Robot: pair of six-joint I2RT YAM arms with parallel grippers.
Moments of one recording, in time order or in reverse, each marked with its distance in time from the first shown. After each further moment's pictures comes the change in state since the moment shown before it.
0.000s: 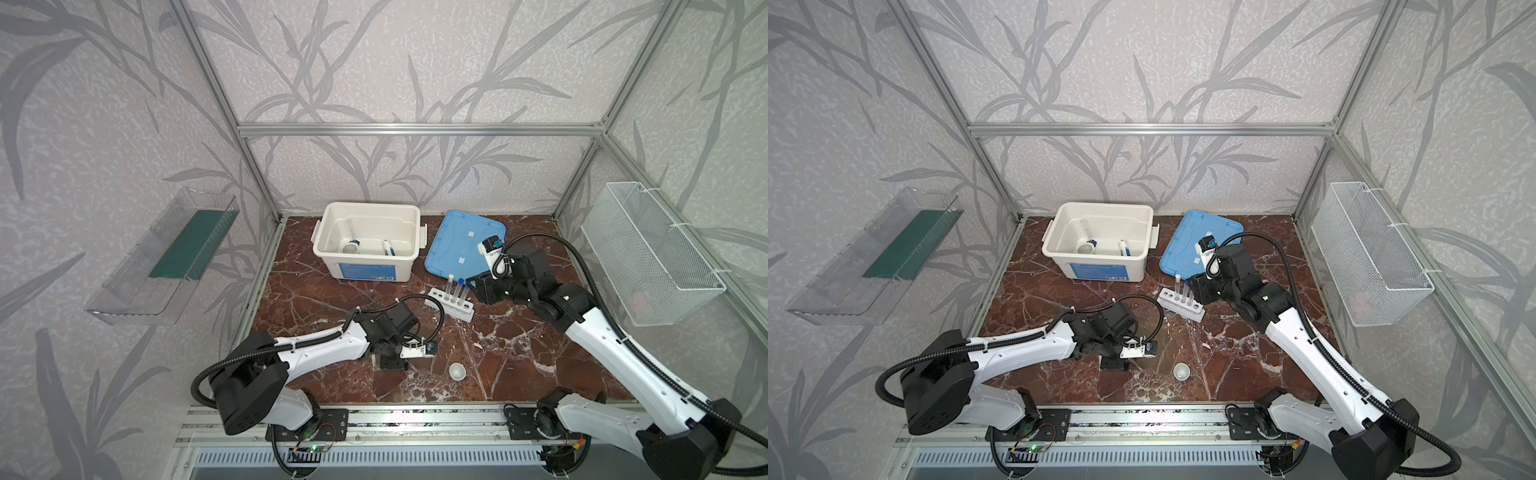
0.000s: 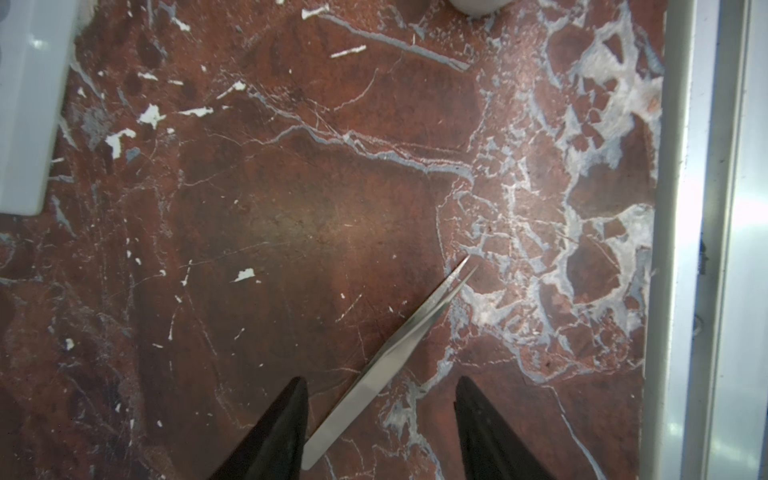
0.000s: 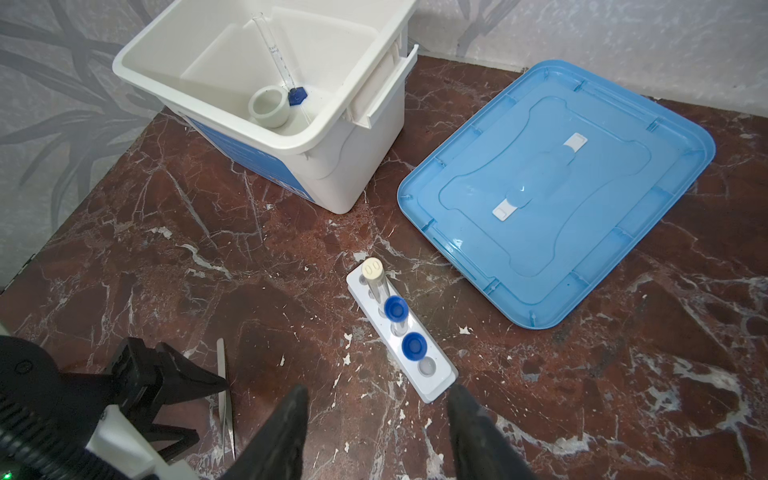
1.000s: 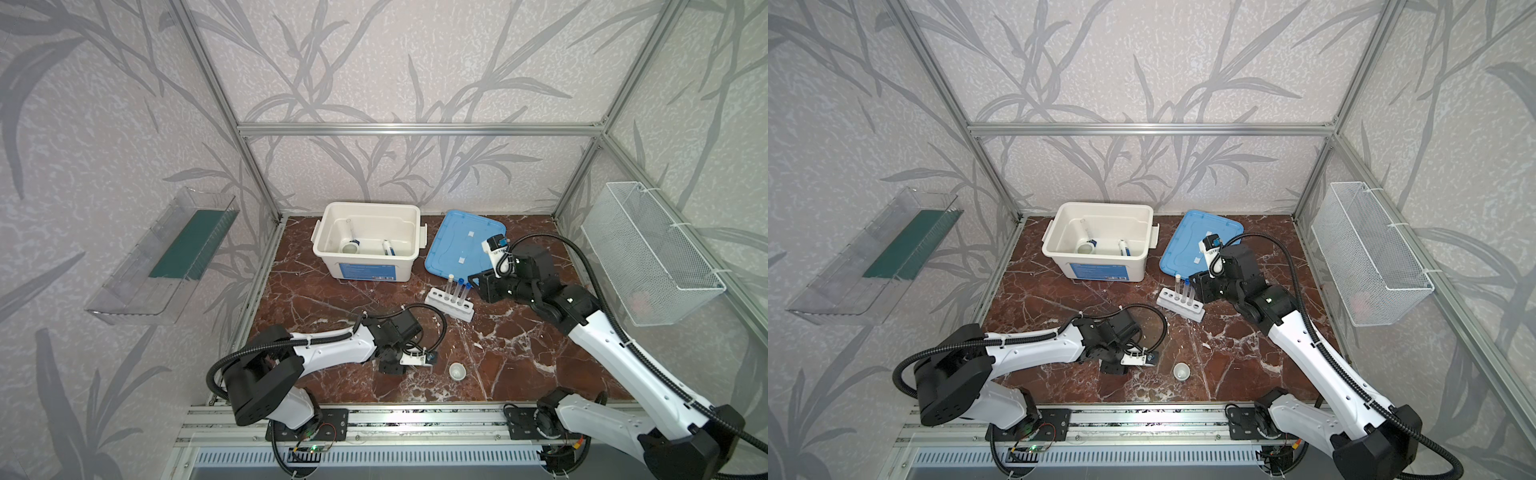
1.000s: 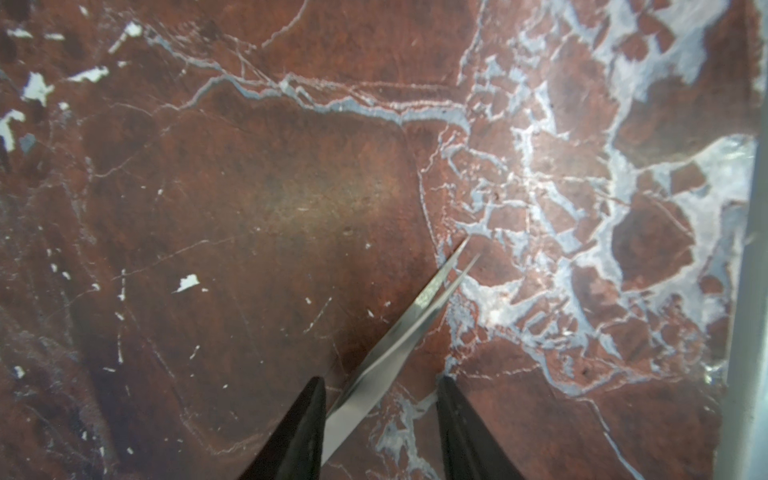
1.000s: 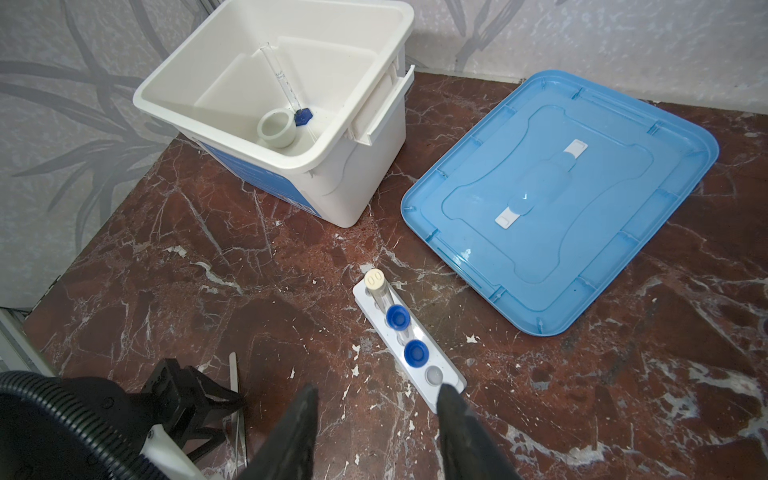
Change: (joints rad) left arm -0.037 0.068 -0.032 0.037 -0.084 0.063; right arm -0.020 -0.026 -0.021 0.037 -0.024 0.032
